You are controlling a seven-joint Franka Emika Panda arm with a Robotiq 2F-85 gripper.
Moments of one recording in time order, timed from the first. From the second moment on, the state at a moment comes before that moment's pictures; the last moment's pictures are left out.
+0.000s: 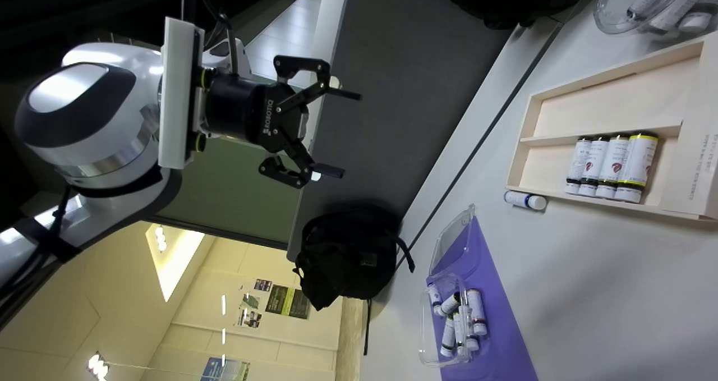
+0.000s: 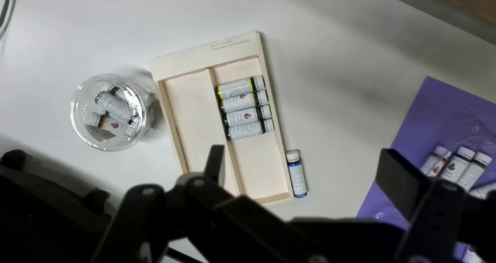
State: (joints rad) arm -0.05 0.08 -0.28 -1.96 -0.16 1.93 -0.67
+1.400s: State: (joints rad) arm -0.17 0.59 -0.02 -1.83 0.10 2.08 -1.09
